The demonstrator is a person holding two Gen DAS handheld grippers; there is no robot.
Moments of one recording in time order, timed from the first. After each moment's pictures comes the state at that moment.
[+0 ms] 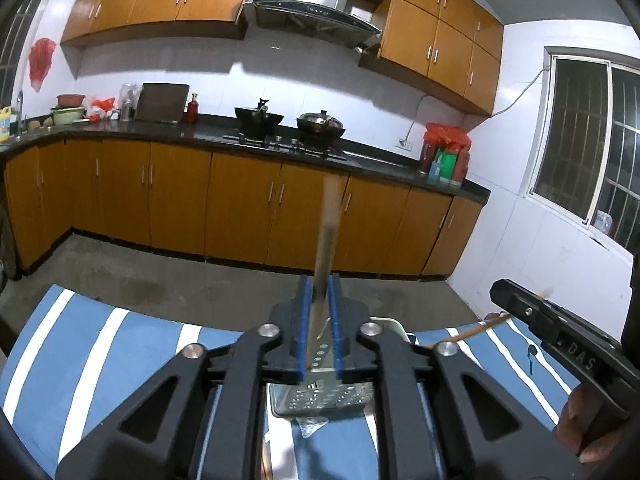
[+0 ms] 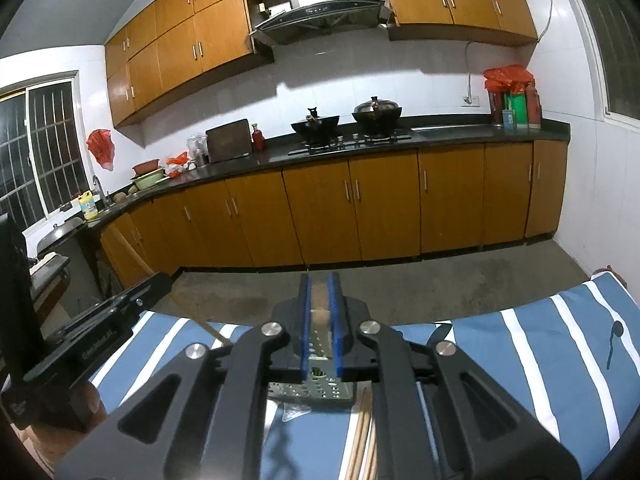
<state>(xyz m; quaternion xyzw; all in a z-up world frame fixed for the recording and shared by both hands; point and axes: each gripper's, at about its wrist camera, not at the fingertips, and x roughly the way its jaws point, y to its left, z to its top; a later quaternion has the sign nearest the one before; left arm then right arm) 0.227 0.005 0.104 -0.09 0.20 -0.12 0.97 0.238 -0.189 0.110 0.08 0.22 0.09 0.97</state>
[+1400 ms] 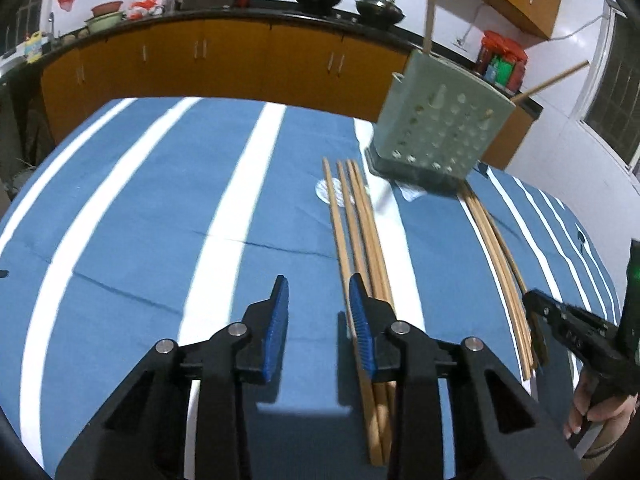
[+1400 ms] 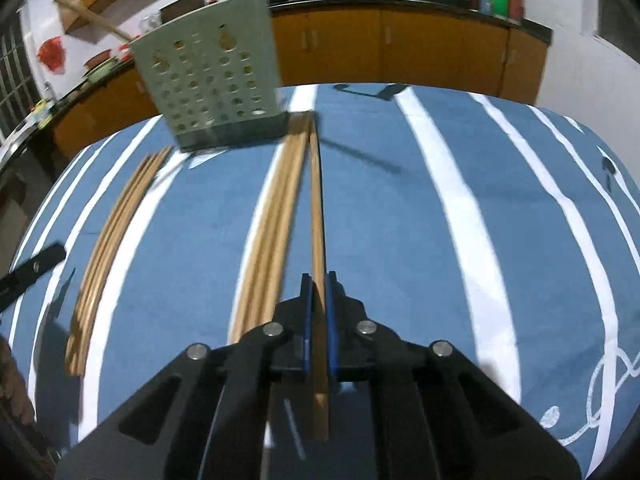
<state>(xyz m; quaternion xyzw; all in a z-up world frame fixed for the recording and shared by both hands) 0.135 0.048 -0.063 -0.09 0.40 -0.05 0.91 0.166 -0.212 -0.090 0.05 0.44 0.02 0.90</state>
